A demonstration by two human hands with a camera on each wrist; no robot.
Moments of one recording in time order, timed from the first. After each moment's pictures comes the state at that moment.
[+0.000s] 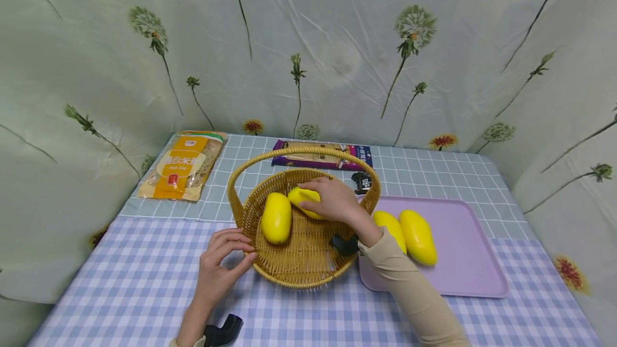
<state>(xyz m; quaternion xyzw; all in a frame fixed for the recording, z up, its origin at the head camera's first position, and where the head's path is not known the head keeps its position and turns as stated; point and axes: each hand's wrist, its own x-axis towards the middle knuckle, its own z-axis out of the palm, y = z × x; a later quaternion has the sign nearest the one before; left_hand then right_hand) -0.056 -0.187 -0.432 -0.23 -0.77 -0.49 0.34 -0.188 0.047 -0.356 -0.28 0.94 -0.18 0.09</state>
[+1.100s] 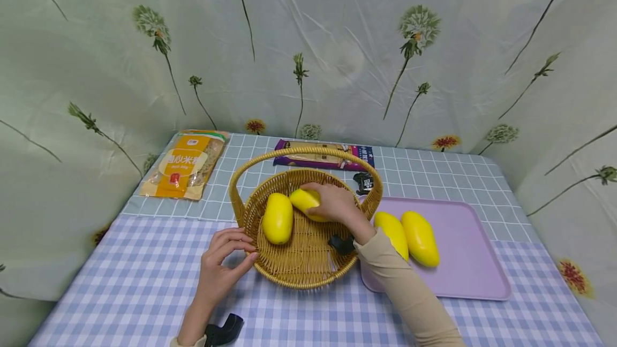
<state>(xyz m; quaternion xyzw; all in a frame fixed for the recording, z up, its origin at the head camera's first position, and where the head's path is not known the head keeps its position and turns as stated) -0.057 -0.187 -0.432 -0.23 -0.77 -0.49 0.34 -0.201 0.040 -0.380 -0.22 0.96 -0.14 0.12</state>
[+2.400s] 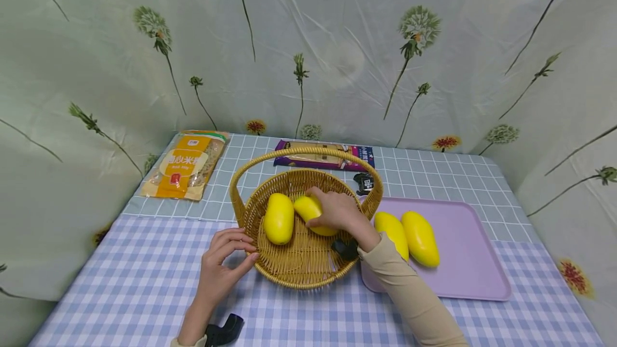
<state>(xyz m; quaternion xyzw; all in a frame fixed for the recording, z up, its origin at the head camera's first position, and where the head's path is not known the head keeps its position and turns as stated) -0.056 -0.186 -0.430 -0.23 -0.77 -0.48 0.34 -0.189 0.048 -0.379 -0.26 0.95 -0.13 0.13</state>
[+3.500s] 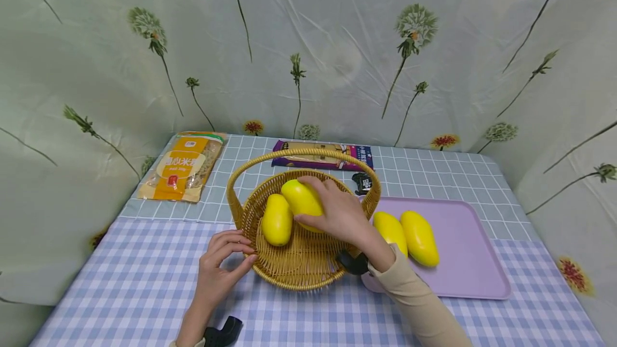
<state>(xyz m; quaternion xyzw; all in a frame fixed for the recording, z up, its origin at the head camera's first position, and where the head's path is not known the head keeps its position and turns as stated) -0.057 -0.185 -0.430 -0.23 -0.77 -0.48 0.34 -0.155 0.057 -0.350 -0.26 0.93 -0.25 0.01</state>
